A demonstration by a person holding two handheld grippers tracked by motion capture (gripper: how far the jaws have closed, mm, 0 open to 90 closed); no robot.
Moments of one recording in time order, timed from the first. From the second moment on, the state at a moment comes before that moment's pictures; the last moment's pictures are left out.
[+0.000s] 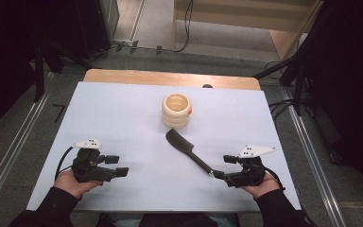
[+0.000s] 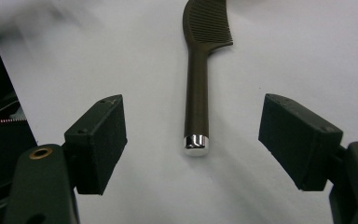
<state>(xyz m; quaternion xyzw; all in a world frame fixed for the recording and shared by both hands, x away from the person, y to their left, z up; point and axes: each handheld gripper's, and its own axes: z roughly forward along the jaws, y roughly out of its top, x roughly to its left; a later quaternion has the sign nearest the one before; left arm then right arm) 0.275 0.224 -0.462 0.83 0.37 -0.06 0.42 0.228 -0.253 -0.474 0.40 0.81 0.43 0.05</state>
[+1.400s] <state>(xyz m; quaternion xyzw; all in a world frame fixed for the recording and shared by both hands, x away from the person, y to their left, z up) 0.276 0.225 -0.464 0.83 0.37 -0.06 0.42 0.283 -0.201 -0.463 0.42 0.84 0.34 0.05</state>
